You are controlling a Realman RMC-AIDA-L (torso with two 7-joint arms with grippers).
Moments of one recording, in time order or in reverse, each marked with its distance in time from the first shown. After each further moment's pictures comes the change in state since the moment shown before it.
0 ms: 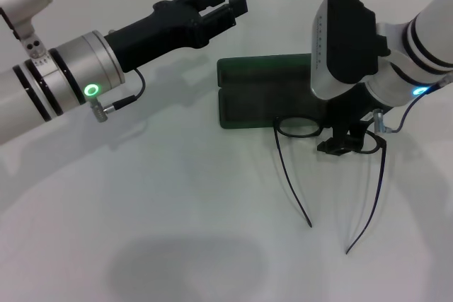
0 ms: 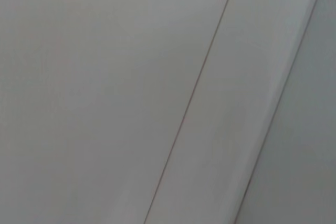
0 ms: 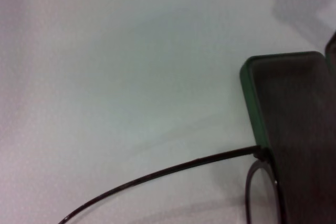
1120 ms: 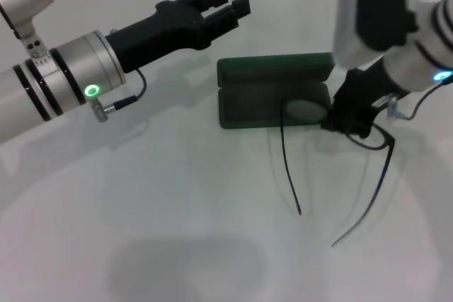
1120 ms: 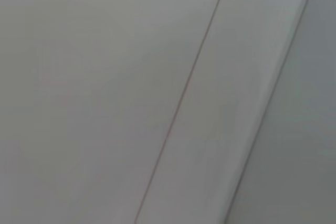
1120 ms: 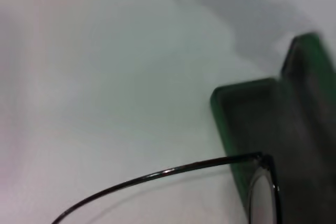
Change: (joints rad) left arm -0.005 0.003 0.000 -0.002 0.008 0.021 0.006; right arm -0.068 -0.006 0.149 -0.130 0.020 -0.095 0.005
